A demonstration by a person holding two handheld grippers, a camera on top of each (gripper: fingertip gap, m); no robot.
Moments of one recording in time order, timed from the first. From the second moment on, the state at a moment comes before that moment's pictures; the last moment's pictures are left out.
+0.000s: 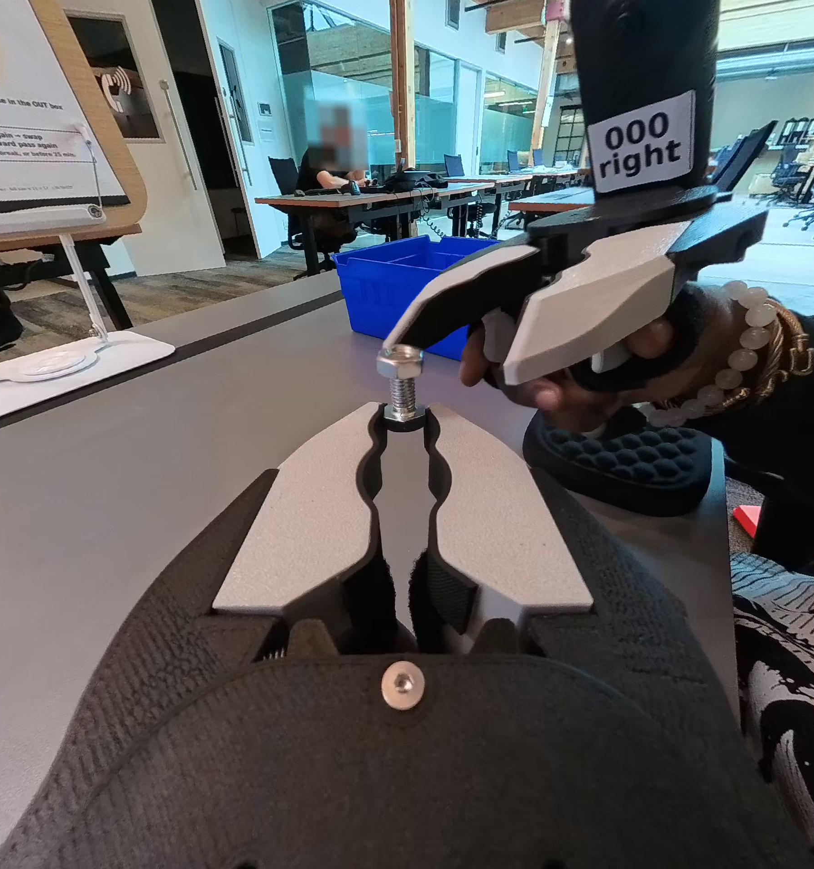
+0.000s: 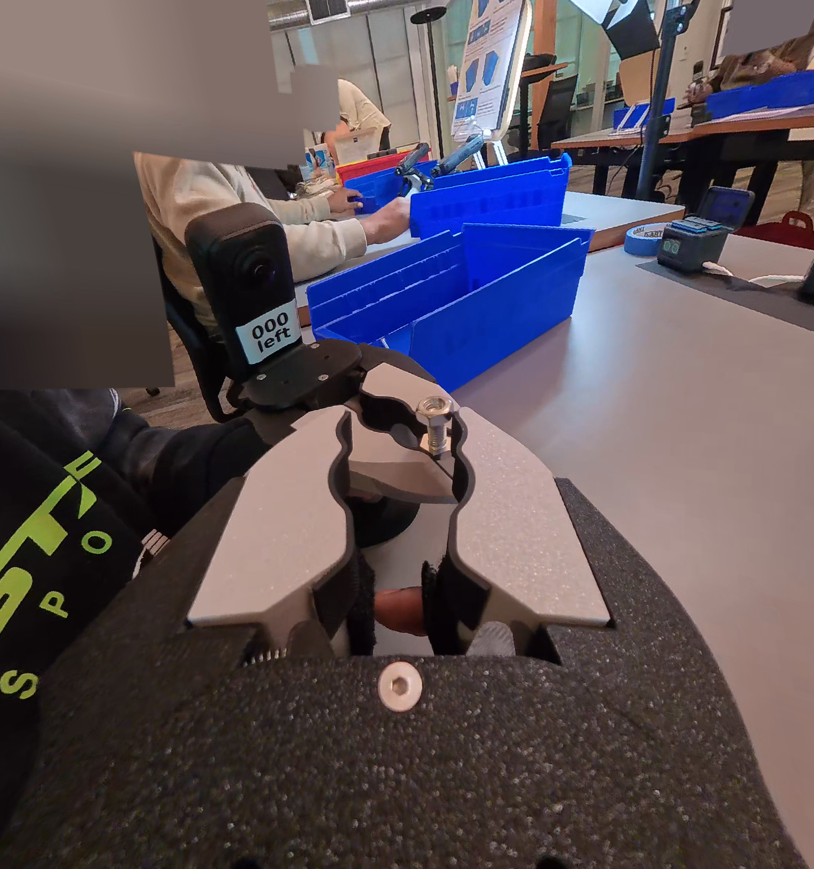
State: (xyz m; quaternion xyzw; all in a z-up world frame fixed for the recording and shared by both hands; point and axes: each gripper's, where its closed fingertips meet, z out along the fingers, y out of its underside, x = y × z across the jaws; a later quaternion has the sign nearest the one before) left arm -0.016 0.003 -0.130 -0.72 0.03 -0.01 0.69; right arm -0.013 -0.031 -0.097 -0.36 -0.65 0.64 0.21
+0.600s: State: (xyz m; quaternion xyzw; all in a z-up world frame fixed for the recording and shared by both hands) left arm -0.016 0.003 -0.132 -0.72 0.03 -0.02 0.69; right arm -0.026 -0.031 -0.100 -0.35 -0.65 0.64 0.24
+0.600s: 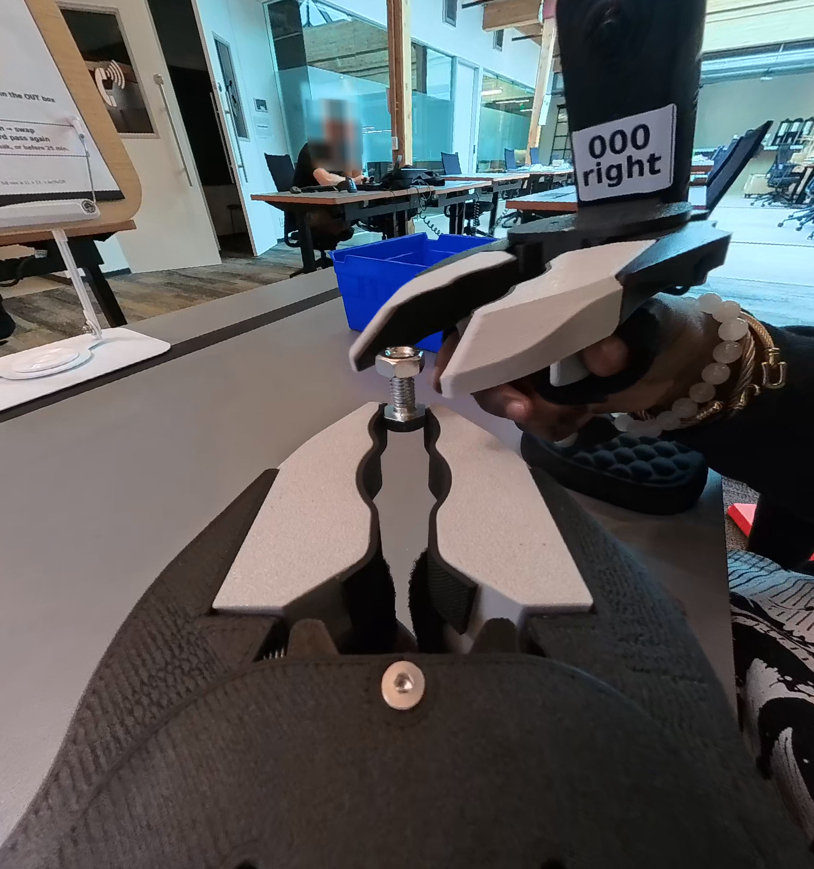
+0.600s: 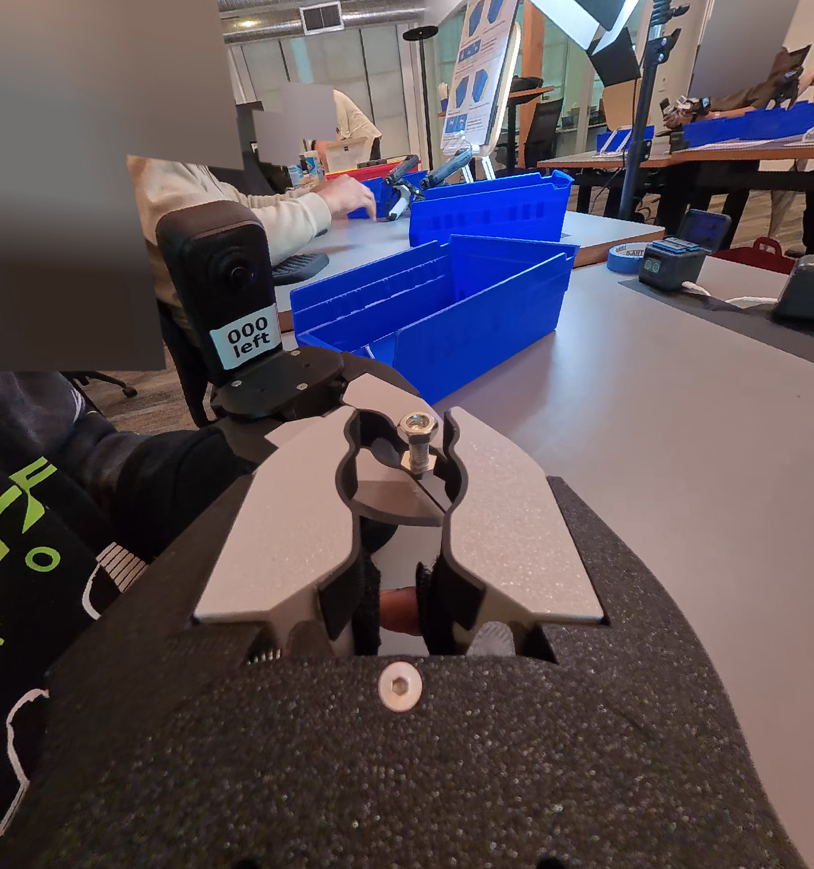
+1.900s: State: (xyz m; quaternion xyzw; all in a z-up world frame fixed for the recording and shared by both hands) left arm -0.016 0.004 -0.134 -0.73 0.03 -0.02 0.68; right arm -0.007 -0.028 -0.107 -0.36 -0.64 0.64 0.24
